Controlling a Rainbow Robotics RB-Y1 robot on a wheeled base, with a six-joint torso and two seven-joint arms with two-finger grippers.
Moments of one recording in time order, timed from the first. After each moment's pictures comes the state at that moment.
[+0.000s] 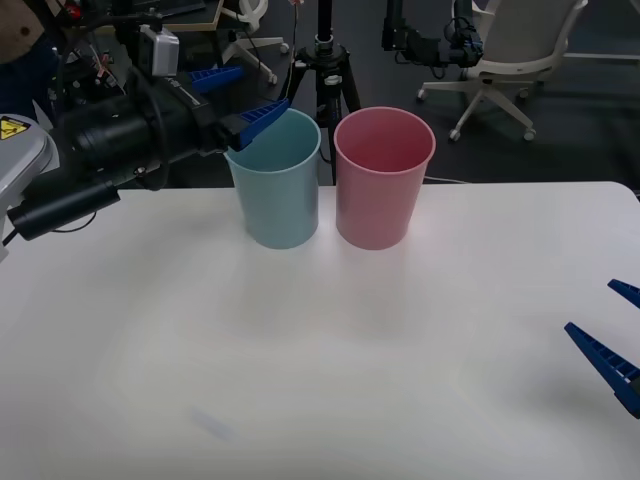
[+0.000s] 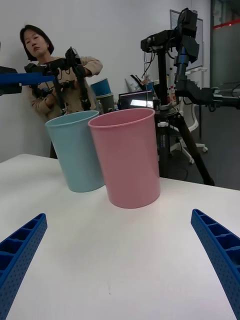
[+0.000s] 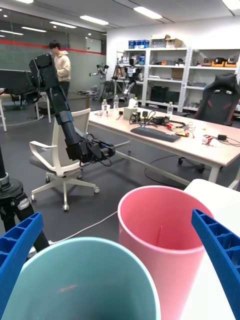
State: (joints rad) right arm 0.35 -0.40 -0.52 -1.66 0.96 -1.22 0.00; left arm -0.63 0.75 -0.32 -1.42 -0.98 -0.58 0.32
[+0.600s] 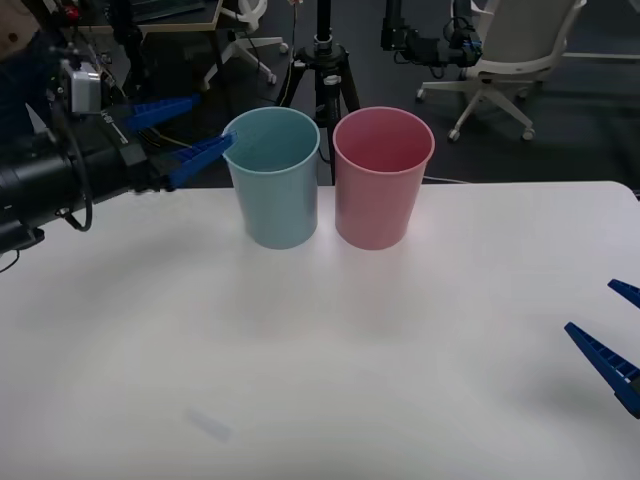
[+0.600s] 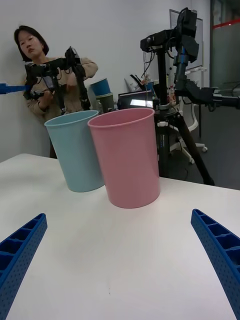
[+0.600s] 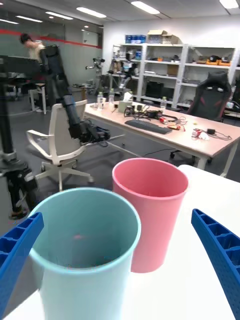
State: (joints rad) right arm 0.35 -0.40 -0.52 -1.66 0.96 -1.22 0.00; left arm -0.39 0.95 -0.25 -1.57 -0.72 -0.63 0.19
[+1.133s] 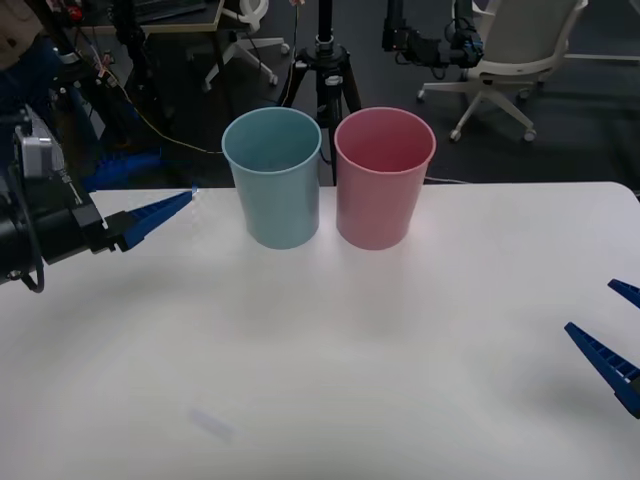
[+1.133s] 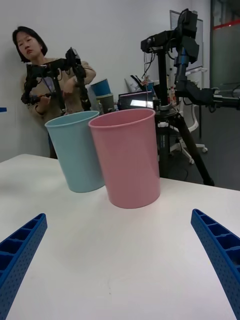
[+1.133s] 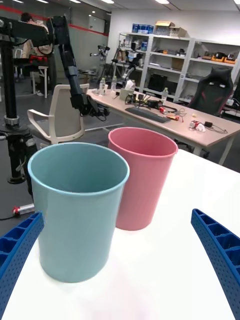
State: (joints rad) right arm 0.35 -0.40 -0.52 -1.66 0.96 -1.22 0.00; left arm -0.13 0.92 -0.08 -1.62 -0.75 -0.76 0.18
